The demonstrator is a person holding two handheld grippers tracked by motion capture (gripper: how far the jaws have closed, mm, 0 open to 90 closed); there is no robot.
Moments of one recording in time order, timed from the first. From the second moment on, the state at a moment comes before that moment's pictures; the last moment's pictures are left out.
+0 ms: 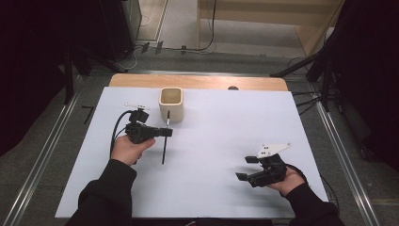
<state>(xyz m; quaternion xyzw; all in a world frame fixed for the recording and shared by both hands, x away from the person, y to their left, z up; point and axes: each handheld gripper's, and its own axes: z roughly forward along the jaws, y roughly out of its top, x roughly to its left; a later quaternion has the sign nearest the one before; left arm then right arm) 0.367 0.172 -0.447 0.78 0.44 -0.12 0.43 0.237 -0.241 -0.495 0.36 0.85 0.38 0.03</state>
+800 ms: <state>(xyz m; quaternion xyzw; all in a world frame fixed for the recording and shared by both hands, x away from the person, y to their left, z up) 0.392 0.179 -0.434 0.77 0.44 -0.13 0.45 0.236 -0.241 -0.496 0.36 0.85 0.39 0.03</state>
